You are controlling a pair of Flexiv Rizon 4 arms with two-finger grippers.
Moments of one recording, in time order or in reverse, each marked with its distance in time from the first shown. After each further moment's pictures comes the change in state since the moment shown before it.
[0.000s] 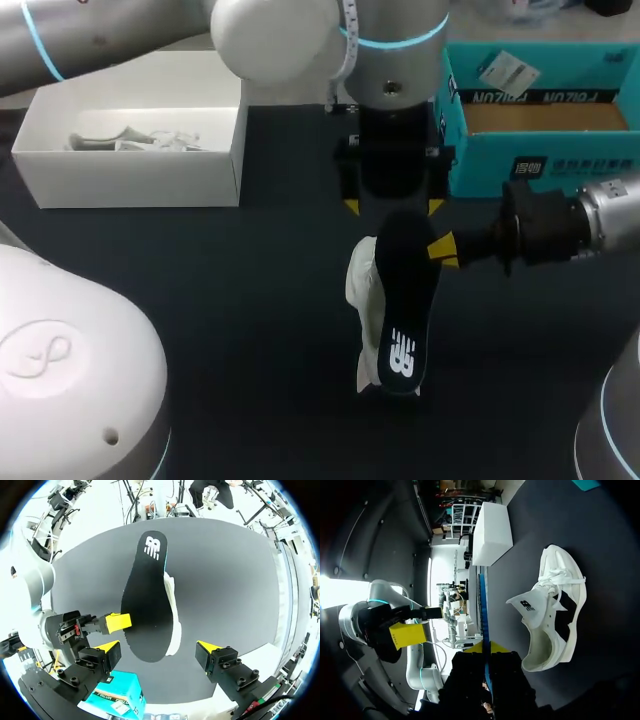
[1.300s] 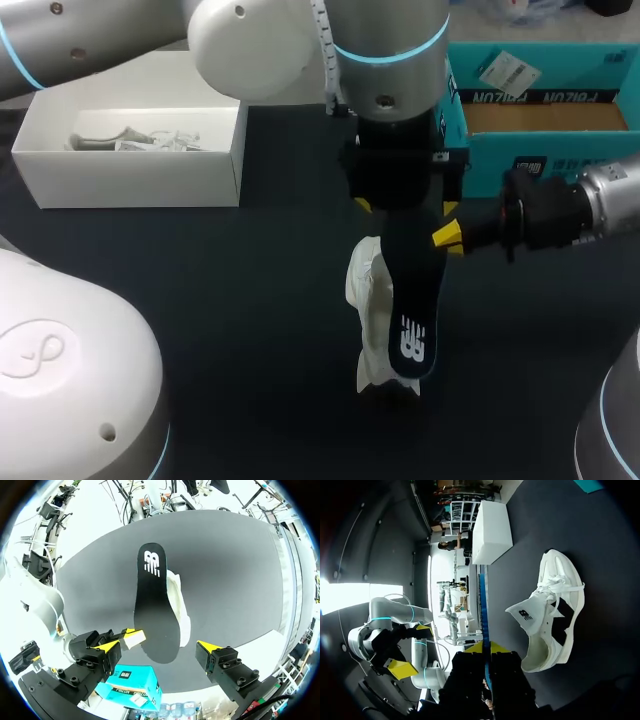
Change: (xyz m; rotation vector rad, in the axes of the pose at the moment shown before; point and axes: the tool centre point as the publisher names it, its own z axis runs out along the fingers) left arm -0.019 -0.020 -0.030 -0.095 -0.057 0.100; right arm 0.001 0.017 -0.012 0.044 0.004 0.014
